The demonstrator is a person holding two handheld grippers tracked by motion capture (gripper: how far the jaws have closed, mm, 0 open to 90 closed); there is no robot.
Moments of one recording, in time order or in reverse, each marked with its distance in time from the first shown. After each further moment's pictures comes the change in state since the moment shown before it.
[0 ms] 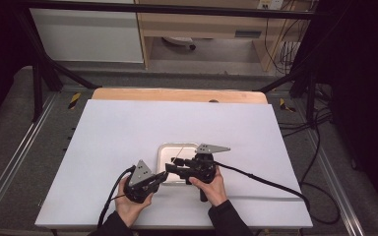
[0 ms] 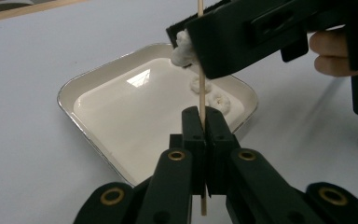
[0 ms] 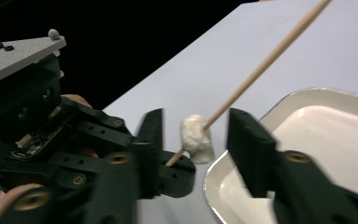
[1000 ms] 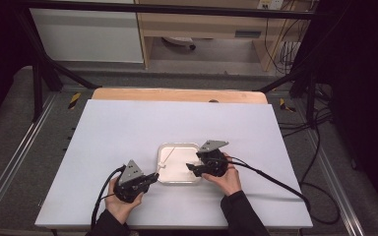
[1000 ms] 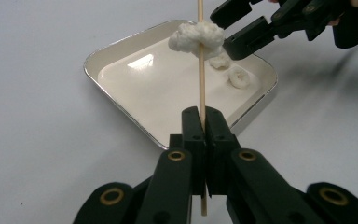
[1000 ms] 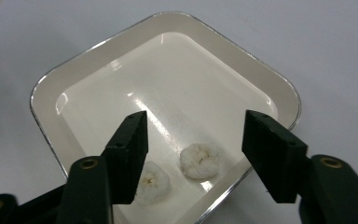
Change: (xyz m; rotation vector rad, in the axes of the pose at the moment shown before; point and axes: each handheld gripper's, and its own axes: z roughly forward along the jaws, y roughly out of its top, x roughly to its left) left arm 0.019 -0.010 -0.013 0.055 -0.002 -0.019; right arm -0.046 0.000 -0.010 0.326 -0.363 -0.312
